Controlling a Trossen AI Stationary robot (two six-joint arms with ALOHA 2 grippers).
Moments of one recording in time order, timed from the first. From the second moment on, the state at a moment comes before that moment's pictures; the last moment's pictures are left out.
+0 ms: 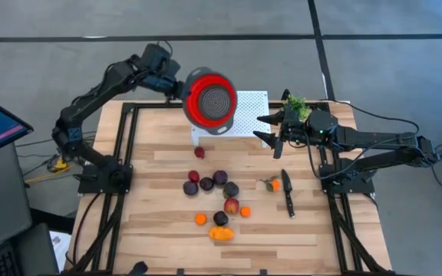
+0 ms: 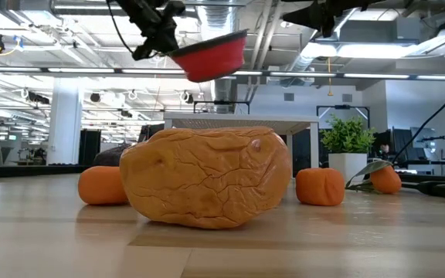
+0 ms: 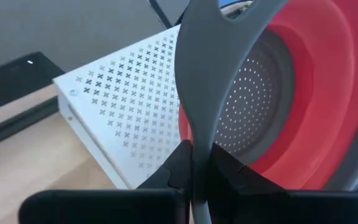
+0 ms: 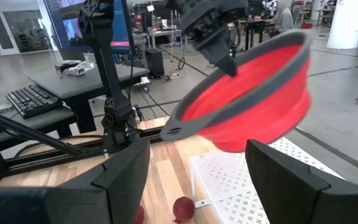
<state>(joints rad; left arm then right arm) 0.77 1.51 1.62 -0.92 0.30 -0.38 -0.14 0.97 0.78 0.11 0.13 0.10</state>
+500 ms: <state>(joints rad) 0.81 1.66 1.63 -0.95 0.36 -0.40 -0.14 0.97 0.78 0.10 0.13 0.10</state>
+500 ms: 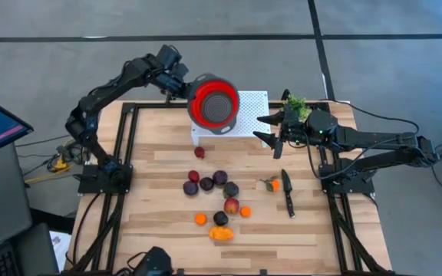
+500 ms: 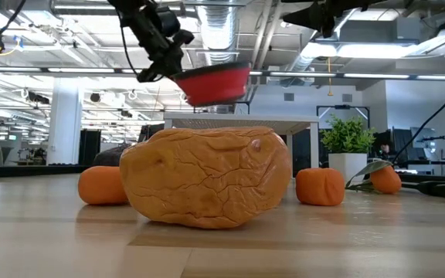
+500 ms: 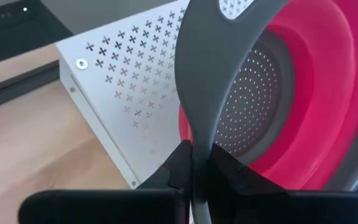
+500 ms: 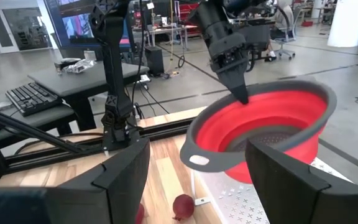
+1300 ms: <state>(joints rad) 0.82 1.68 1.58 -0.95 0.32 -0.40 -0.14 0.97 0.78 0.09 0.13 0.12</state>
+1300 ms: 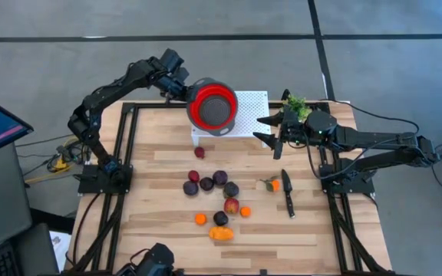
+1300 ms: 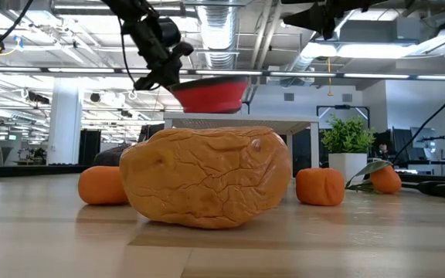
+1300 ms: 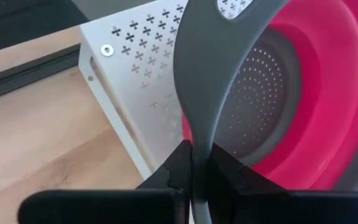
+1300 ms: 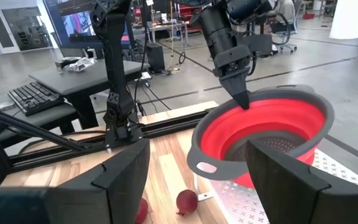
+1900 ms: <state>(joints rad) 0.82 1.68 1.58 -0.84 0.32 -0.34 -0.14 0.97 0.78 0.09 0.13 0.12</state>
